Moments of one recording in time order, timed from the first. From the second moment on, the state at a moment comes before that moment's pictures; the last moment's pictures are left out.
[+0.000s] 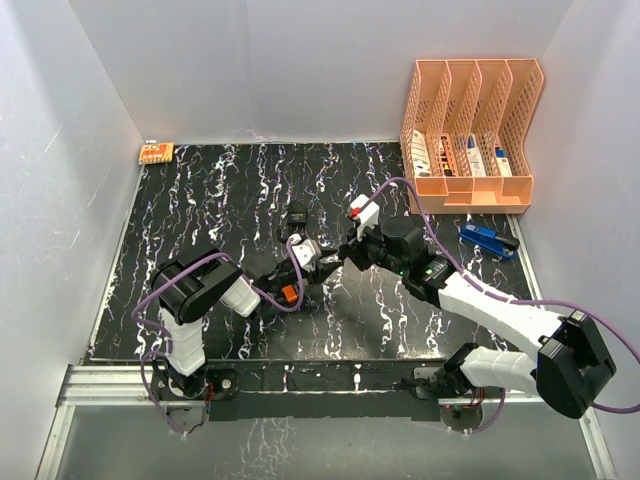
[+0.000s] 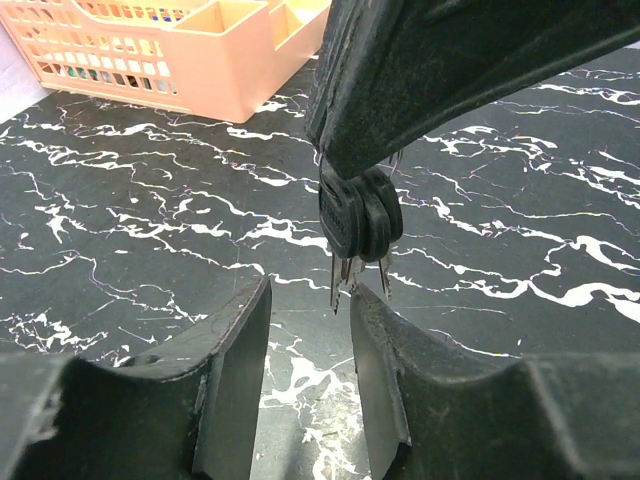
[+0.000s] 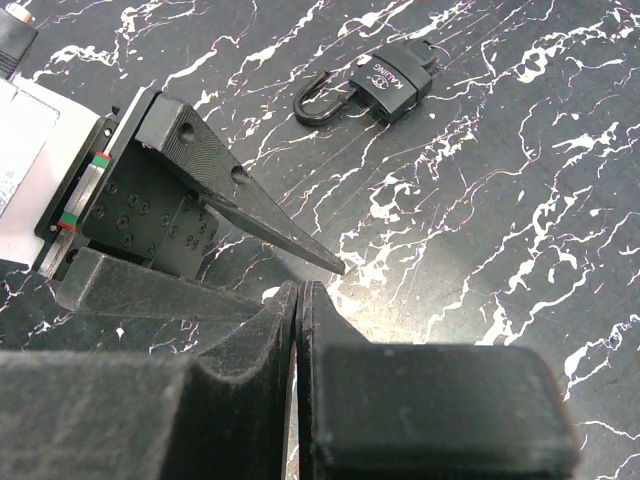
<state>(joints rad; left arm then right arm) -0.74 1.89 0.47 1.47 0.42 0.07 0.69 1.15 0.72 0.07 -0.14 -0.03</state>
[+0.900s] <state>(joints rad) -0.78 1.81 0.46 1.35 0.31 0.18 0.69 1.15 0.71 0.07 -0.03 0.06</state>
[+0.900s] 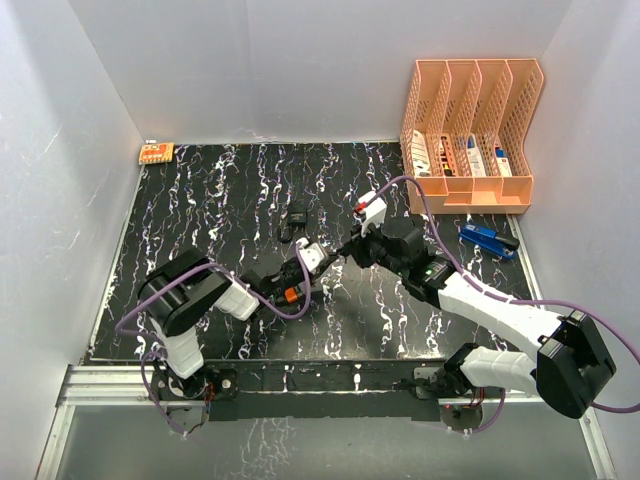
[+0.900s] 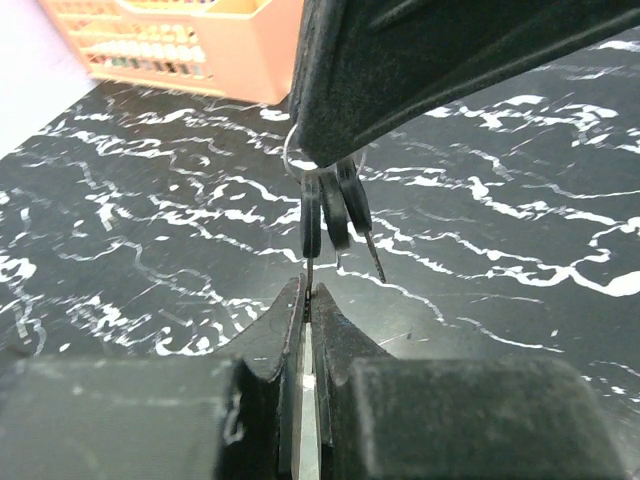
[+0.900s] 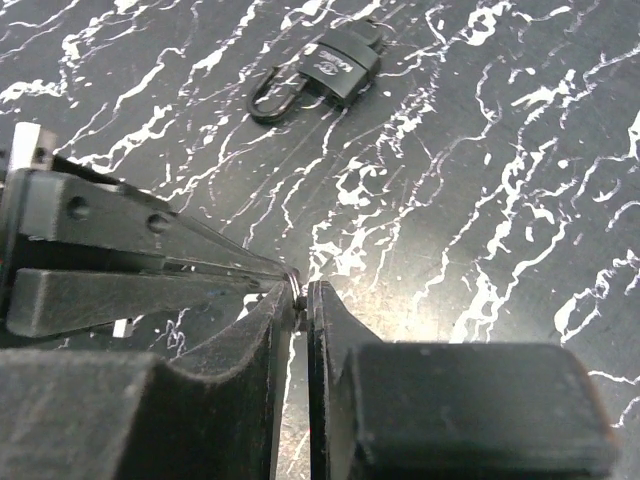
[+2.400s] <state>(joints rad) -0.98 1.68 0.56 1.02 -0.25 0.74 0.54 1.26 0.71 0.11 -0.08 0.82</state>
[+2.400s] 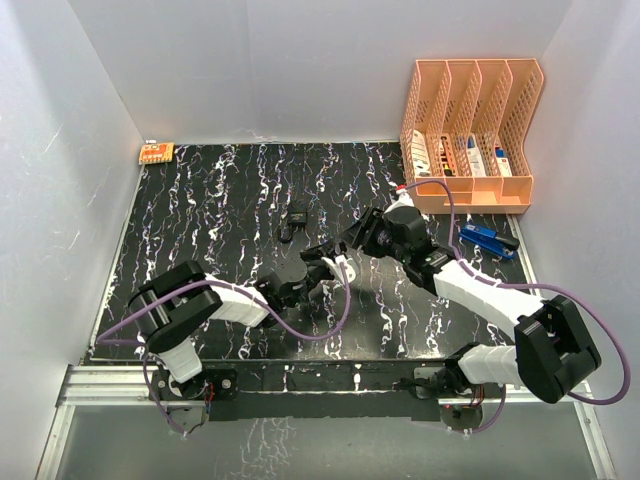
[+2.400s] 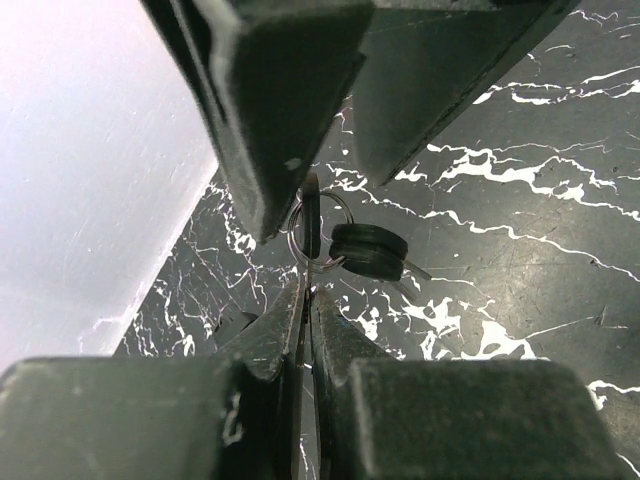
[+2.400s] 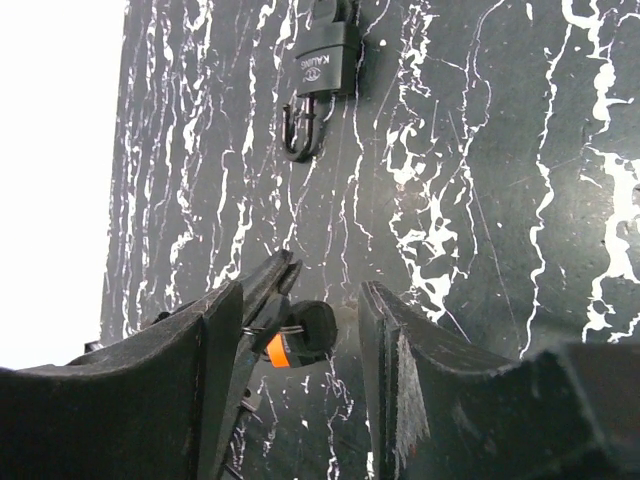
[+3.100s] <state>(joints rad) -1.03 1.77 0.59 1.12 -0.37 0.81 0.52 1.29 0.71 0.19 -0.11 0.92</state>
